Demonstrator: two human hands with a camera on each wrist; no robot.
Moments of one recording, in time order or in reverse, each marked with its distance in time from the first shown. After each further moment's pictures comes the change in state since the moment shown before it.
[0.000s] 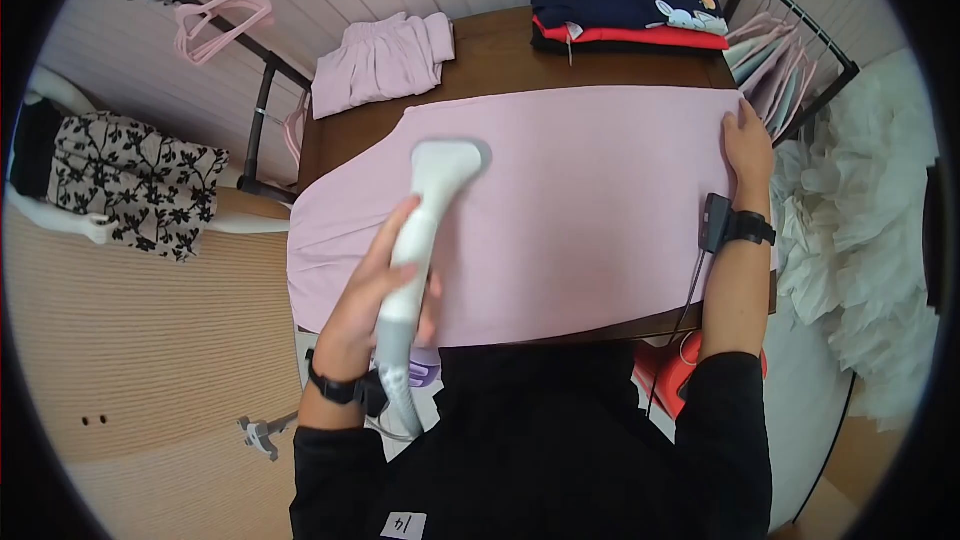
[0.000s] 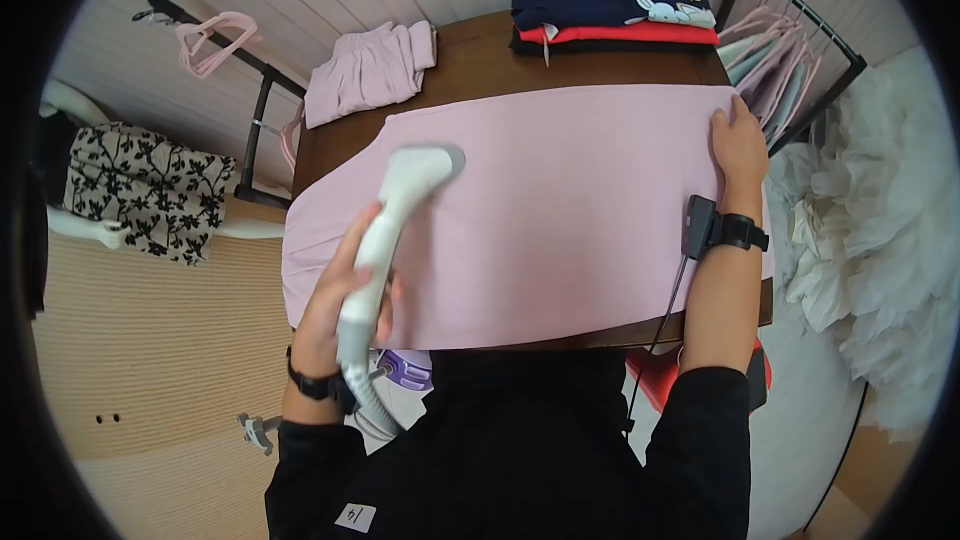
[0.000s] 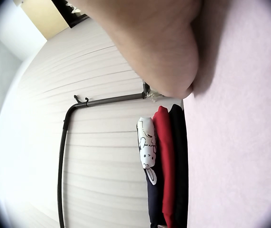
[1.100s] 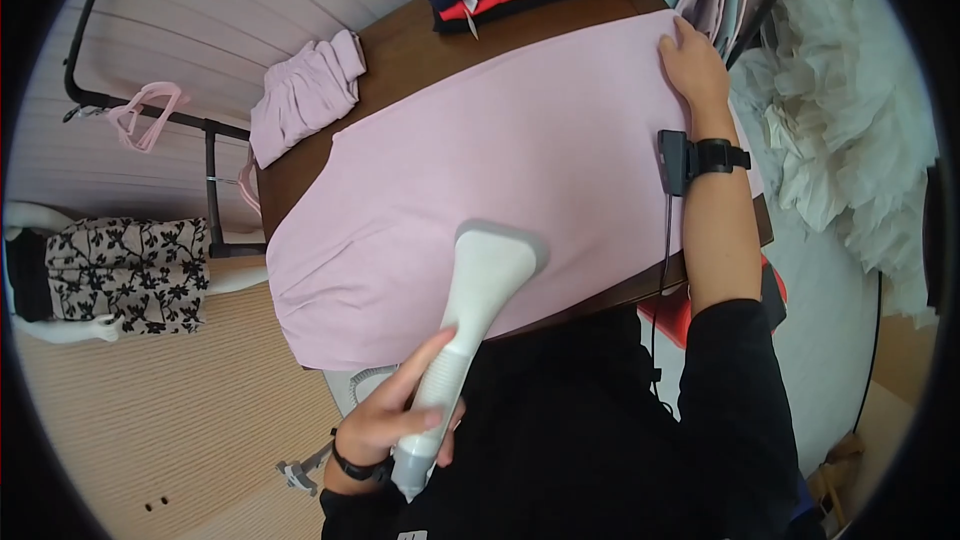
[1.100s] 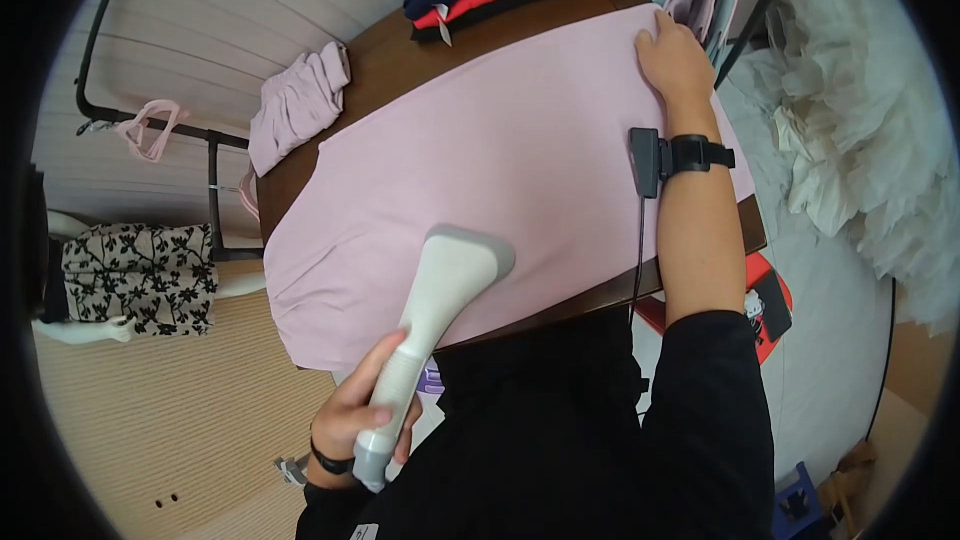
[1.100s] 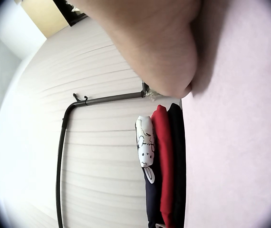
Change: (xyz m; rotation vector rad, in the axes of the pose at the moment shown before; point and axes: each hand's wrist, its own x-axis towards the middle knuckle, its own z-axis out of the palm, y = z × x) left_hand -0.064 -0.025 0.039 0.000 -0.307 -0.482; right_hand -0.002 0.002 0.005 0.007 0.023 -0.021
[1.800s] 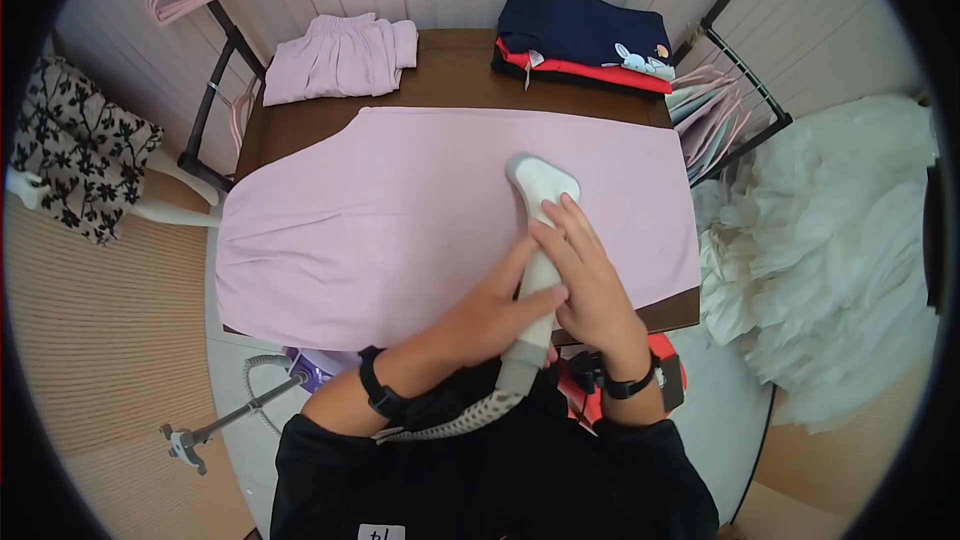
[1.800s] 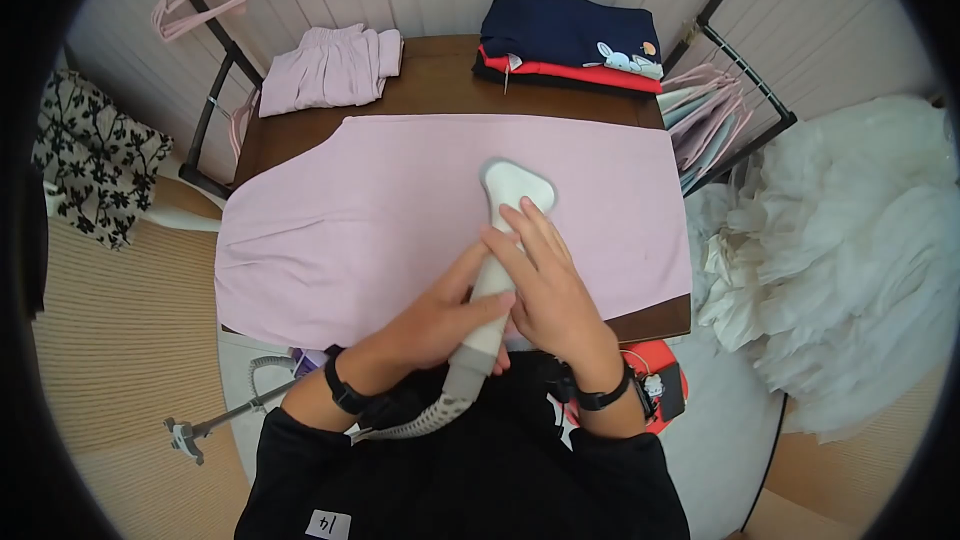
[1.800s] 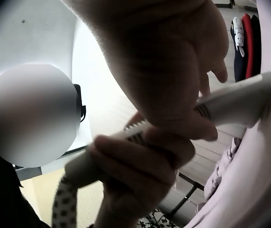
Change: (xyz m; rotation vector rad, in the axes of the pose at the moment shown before) left_hand 0.116 0.027 0.042 0.109 -0.094 0.359; right_hand -0.204 -0.122 -0.107 0.432 -0.376 -0.974
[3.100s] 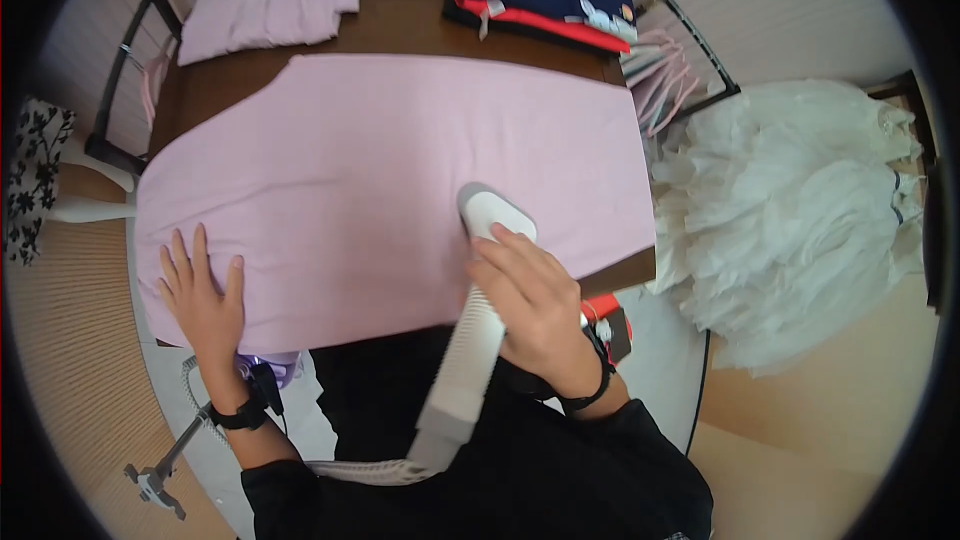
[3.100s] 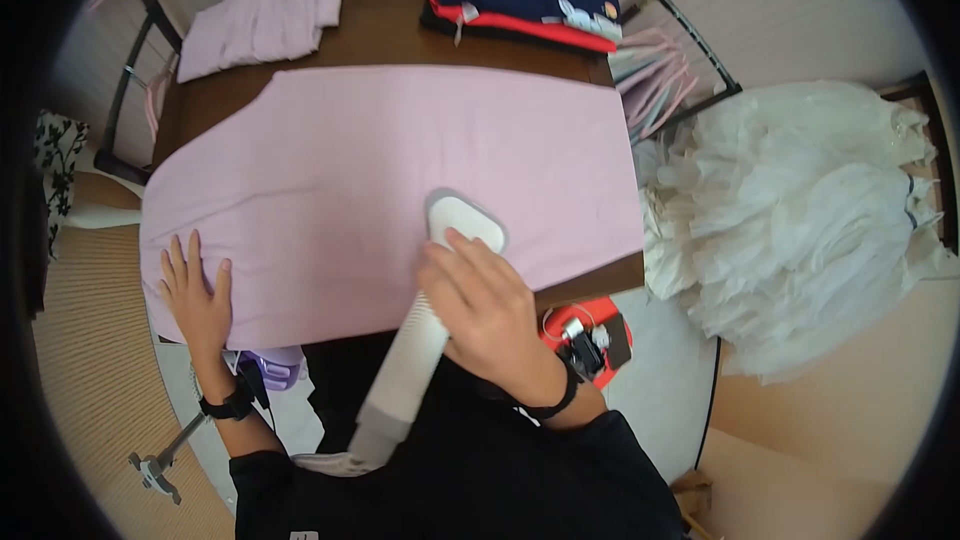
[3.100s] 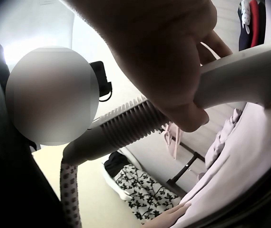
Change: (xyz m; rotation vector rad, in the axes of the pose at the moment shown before) left_hand -0.148 -0.061 -0.219 1.718 1.294 -0.024; right_hand -0.007 -0.064 0.030 -0.260 0.071 -0.022
